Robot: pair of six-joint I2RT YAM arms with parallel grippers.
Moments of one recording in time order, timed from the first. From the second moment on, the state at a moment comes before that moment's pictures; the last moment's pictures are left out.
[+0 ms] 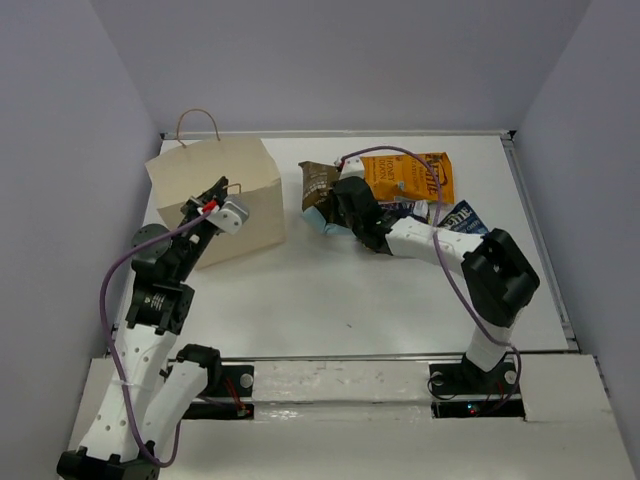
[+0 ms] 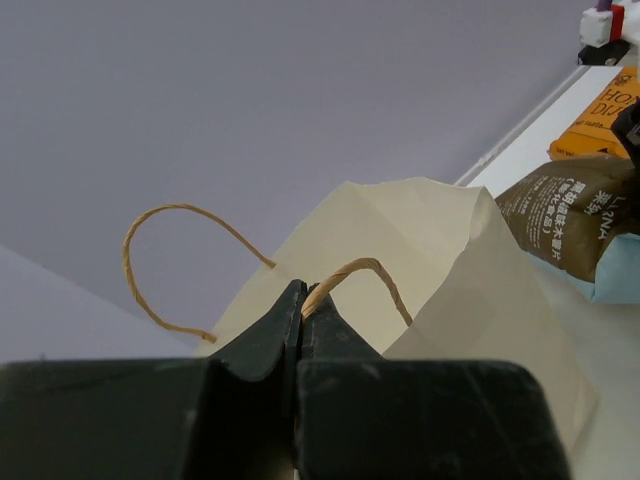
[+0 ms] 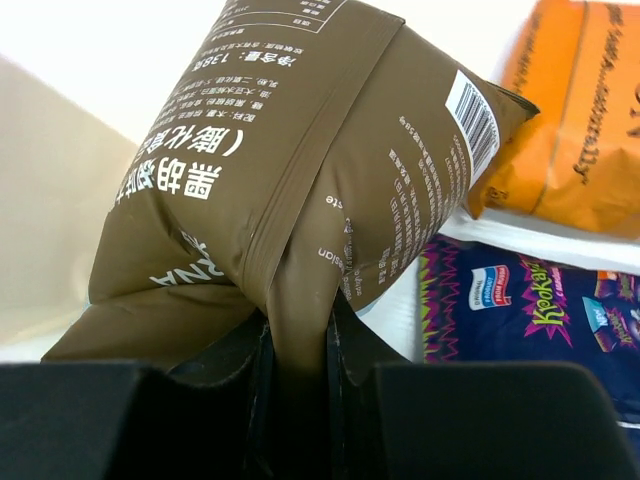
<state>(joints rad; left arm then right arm) -0.22 0.66 0.79 0.04 0.26 0.66 0.75 1.76 1.24 0.07 0.39 0.29</state>
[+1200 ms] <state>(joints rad) -0.21 0.51 0.74 -0.08 0.44 0.66 0.73 1.63 1.32 0.00 0.19 0.13</state>
